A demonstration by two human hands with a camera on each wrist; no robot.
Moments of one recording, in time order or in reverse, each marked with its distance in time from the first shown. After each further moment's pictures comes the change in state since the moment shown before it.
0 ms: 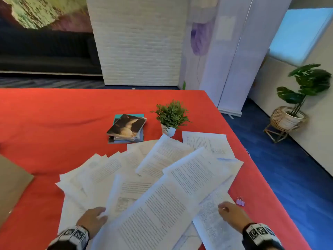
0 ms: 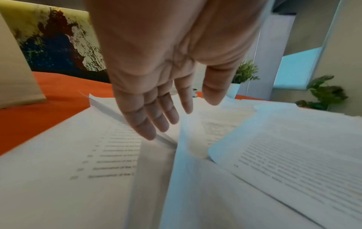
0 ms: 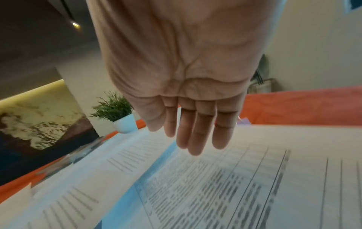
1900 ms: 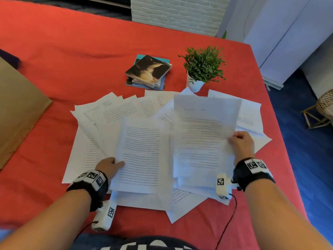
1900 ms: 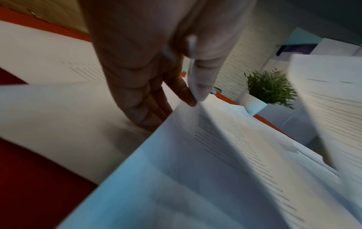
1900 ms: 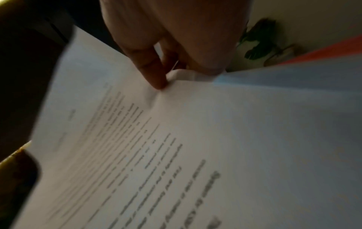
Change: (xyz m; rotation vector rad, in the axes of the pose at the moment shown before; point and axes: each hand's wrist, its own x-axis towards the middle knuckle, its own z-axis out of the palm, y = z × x) left_hand -0.027 0.020 0.055 -0.296 0.090 -0.245; right_hand 0.084 -0.079 -0.022 0.676 0.420 -0.090
